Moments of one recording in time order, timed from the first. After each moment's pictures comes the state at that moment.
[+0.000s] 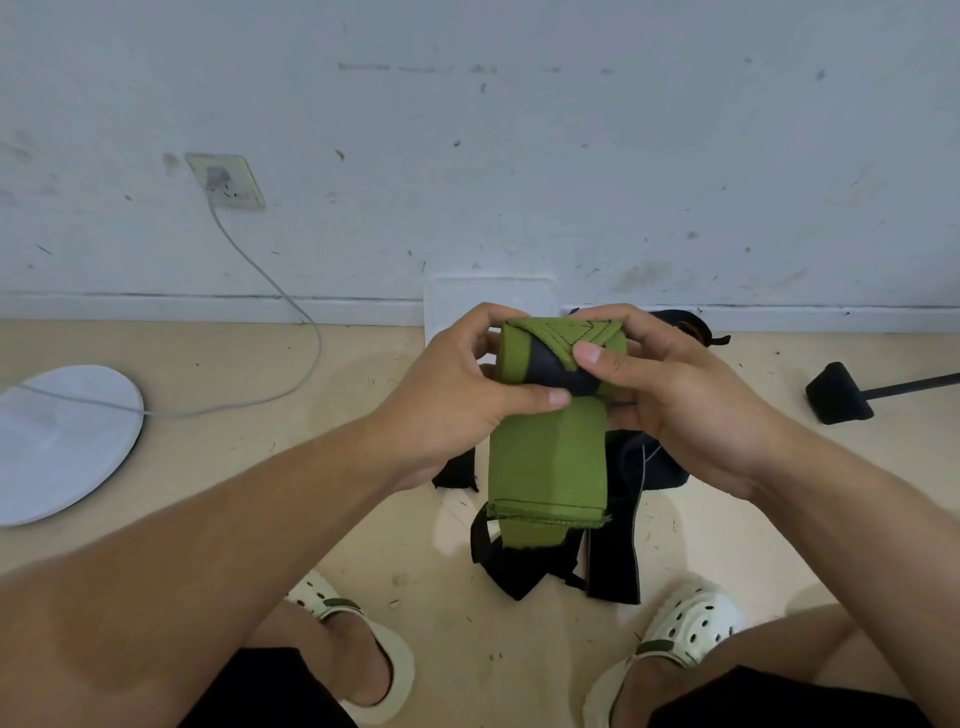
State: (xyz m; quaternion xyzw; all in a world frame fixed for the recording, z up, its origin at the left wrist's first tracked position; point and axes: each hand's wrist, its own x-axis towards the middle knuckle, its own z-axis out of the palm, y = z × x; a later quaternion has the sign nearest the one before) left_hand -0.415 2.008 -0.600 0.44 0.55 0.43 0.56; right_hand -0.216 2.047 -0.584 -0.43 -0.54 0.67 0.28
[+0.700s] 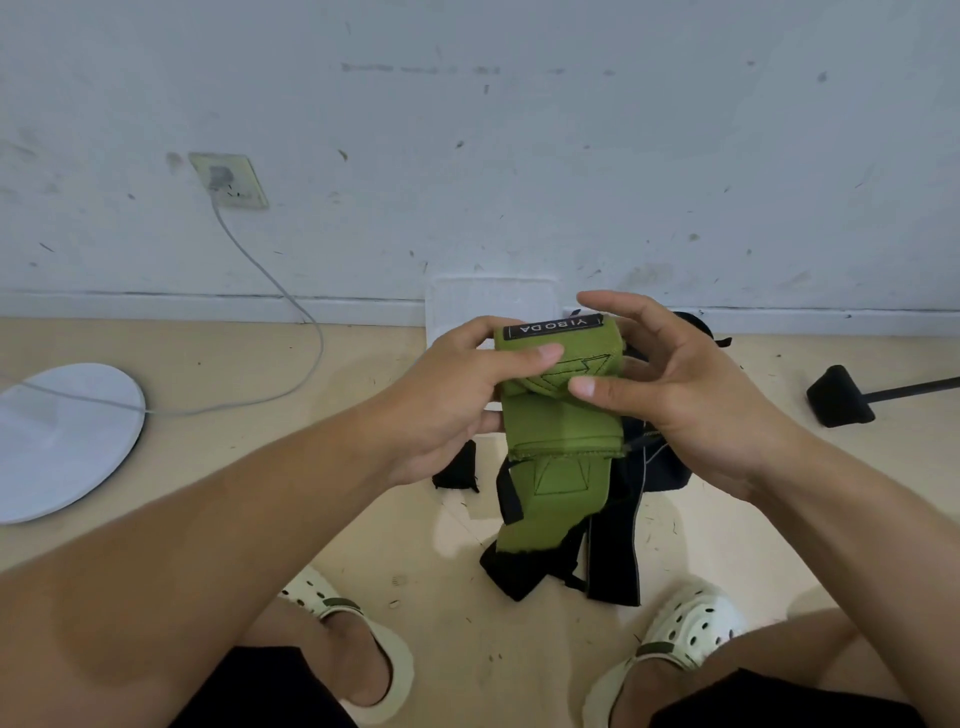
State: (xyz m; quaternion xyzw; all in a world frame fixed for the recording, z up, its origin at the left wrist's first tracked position) left_hand -0.415 2.011 -0.588 0.33 0.53 0.40 0.67; right_hand -0.212 2.047 -0.588 -0.44 -0.58 0.61 0.31
